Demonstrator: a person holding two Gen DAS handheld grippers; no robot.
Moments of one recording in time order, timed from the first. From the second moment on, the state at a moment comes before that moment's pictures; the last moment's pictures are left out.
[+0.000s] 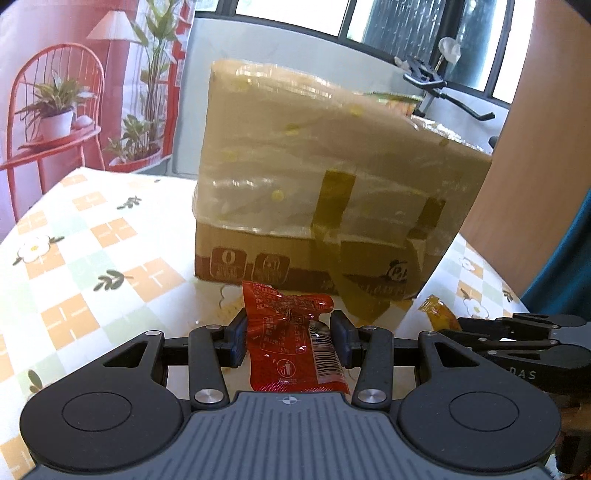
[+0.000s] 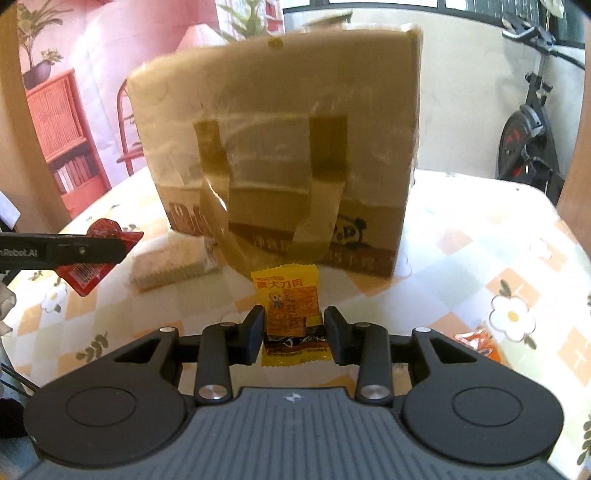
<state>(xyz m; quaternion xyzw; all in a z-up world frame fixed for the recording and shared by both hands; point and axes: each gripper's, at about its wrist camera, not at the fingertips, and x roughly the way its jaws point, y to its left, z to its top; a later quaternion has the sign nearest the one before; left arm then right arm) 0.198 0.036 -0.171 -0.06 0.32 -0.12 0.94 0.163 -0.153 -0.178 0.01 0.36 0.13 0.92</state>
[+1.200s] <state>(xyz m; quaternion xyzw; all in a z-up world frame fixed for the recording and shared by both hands) 0.257 0.037 -0.051 -0.05 0.17 -0.13 0.98 0.203 -0.157 -0.030 -0.01 0.16 0.15 0.98</state>
